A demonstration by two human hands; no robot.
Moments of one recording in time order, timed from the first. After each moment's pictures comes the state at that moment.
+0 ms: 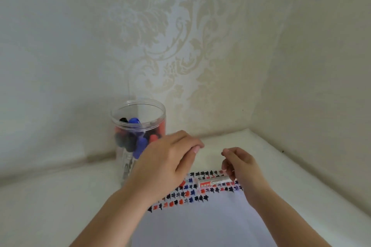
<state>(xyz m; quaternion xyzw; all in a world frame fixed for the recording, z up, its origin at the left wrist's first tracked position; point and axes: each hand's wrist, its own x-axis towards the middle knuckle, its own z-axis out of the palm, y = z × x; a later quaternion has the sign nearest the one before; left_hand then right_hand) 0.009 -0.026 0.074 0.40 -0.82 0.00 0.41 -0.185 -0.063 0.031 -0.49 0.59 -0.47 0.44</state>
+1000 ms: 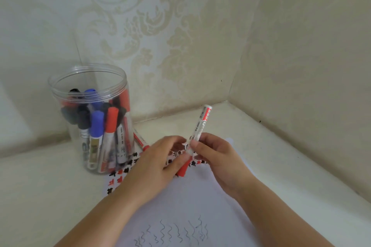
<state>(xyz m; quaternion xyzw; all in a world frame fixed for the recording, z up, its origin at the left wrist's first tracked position) -0.039 -0.039 0.002 0.45 -0.78 -0.25 0.35 -0.203 -0.039 0.007 -0.55 0.46 -0.45 0.53</state>
